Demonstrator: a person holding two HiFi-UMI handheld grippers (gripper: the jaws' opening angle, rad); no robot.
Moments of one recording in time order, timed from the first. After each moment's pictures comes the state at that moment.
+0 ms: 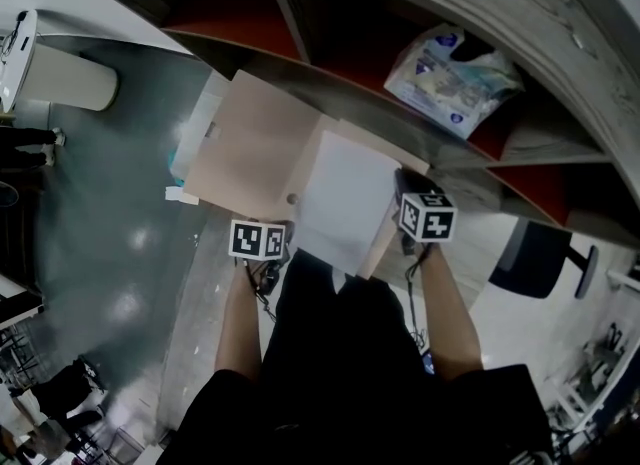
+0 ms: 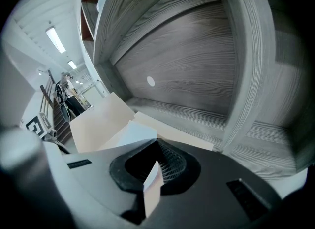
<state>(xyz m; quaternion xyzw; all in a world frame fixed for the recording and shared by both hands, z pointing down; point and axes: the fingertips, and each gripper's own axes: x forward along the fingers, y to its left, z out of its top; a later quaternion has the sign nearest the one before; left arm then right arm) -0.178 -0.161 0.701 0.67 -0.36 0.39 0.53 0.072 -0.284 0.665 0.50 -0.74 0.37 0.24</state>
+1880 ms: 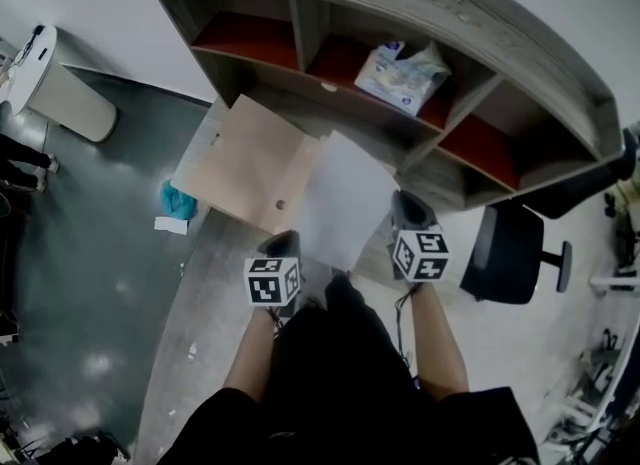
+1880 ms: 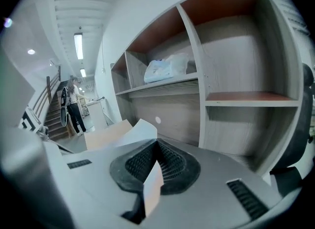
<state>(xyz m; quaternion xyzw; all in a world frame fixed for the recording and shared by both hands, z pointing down) -0.135 -0.128 0.582 0.77 -0.49 0.24 0.35 0.094 -0.196 0.514 0.59 -0.77 0.20 0.15</state>
